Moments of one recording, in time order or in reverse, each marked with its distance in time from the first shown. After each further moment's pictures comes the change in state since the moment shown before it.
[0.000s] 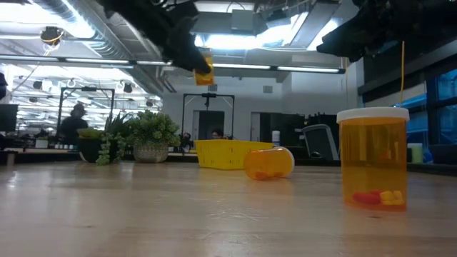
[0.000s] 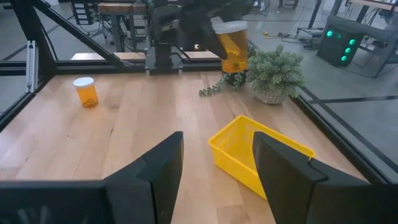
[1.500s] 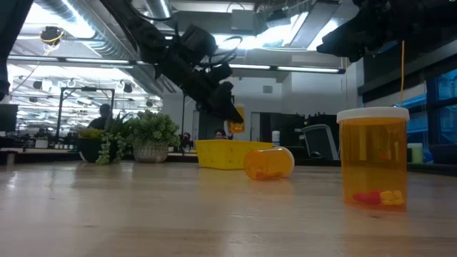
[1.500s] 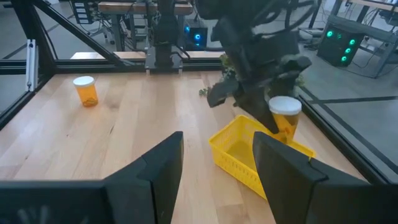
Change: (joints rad) left arm 0.207 0.466 0.085 0.371 0.246 0.059; right arm 0.000 0.000 0.000 -0.002 0.000 -0.003
